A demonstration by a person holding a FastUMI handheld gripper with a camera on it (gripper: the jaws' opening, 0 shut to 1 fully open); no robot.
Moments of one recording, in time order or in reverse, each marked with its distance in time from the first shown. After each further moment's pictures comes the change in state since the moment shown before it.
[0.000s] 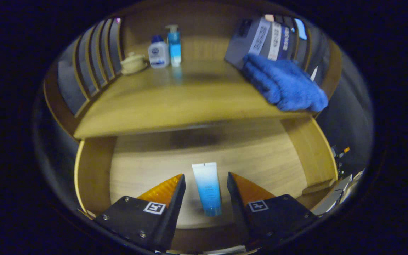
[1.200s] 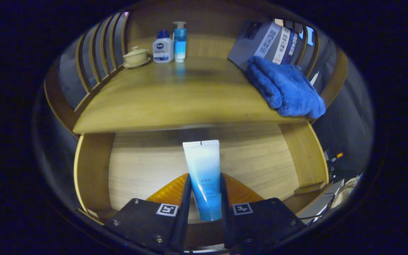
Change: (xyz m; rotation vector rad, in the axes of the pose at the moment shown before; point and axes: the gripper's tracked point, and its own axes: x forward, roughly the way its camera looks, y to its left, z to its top) arm -0.044 0.015 0.034 -0.042 -0.078 -0.045
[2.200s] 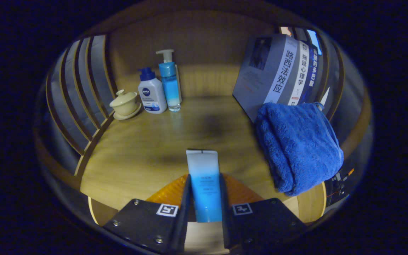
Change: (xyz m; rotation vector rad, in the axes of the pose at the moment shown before) arm 0.066 -0.007 0.147 0.066 -0.192 0.132
